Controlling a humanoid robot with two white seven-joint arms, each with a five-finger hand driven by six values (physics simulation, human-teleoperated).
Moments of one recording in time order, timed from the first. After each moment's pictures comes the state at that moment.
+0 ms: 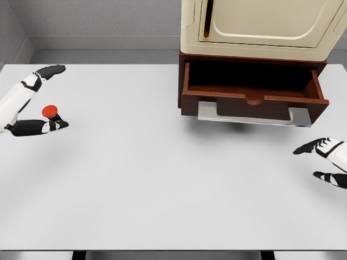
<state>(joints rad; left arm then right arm) -0.09 0.59 0.09 -1.66 -0.03 -0.61 -0.35 0.52 -1.03 -0.16 -1.77 0.21 -0.61 0.07</state>
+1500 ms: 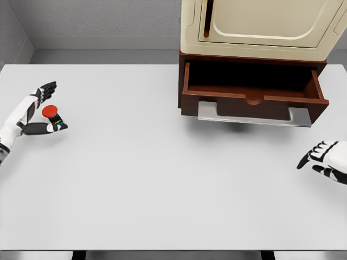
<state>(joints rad) -0.24 0.53 -0.08 -1.12 0.15 -0.36 -0.36 0.45 -1.14 -0.10 -1.77 0.28 -0.61 0.08</state>
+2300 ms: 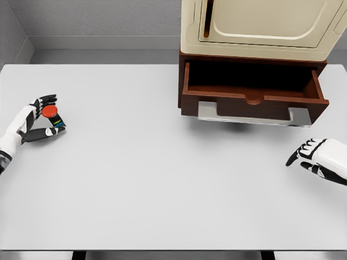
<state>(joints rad) -0.24 0.50 -0.06 -1.01 0.18 -0.37 -0.36 0.35 -1.08 -0.02 -1.77 0.30 -0.61 0.08</state>
